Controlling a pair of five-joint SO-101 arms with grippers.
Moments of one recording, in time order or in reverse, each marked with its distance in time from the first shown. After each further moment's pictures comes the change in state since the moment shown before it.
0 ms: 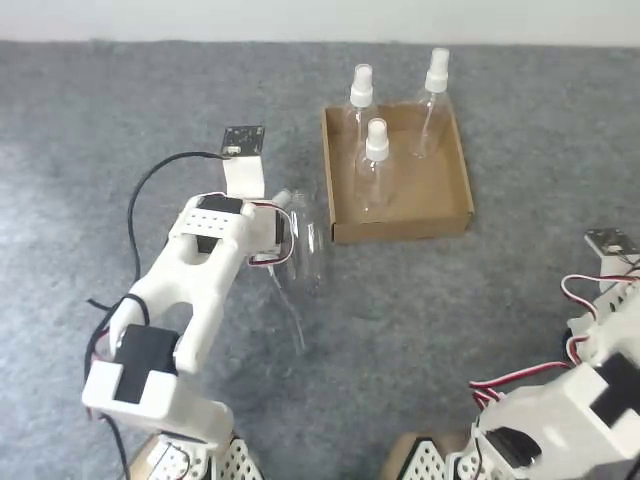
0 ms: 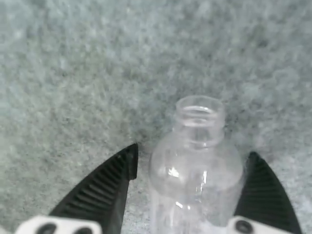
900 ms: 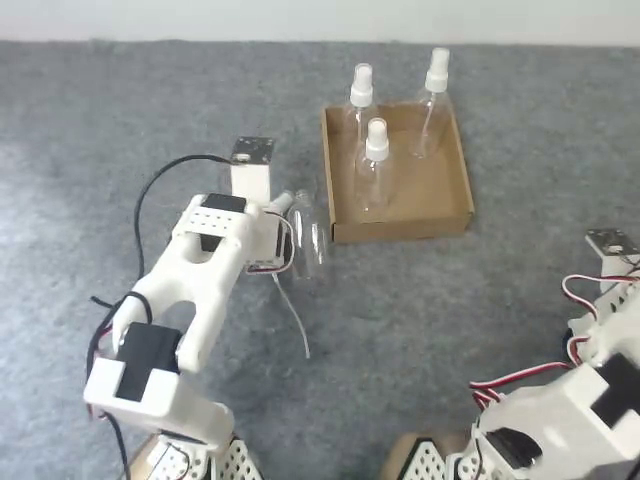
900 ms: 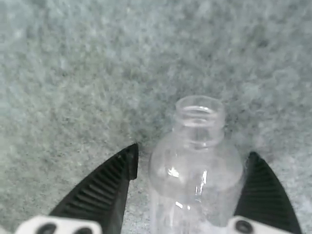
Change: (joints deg) left arm 1.2 0.7 -1.1 7.7 -3.7; right arm 0.0 0.0 0.0 0.0 0.0
